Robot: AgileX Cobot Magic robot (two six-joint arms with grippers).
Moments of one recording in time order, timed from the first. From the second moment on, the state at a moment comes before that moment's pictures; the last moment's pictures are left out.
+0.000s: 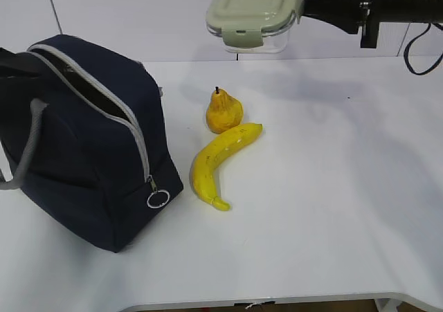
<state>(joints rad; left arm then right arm) -0.03 1.17 -0.71 -1.12 0.51 0.22 -0.04 1.77 -1.32 1.63 1.15 -0.88</state>
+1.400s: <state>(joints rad) -0.03 1.17 -0.71 -1.23 0.55 0.32 0.33 1.77 -1.49 1.47 1.04 -0.94</state>
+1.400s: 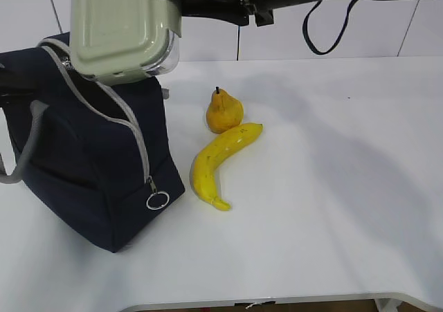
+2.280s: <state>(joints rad) -0.03 1.18 -0.71 -1.26 0.61 0.32 0.46 1.80 -1.49 1.31 0.76 -1.18</state>
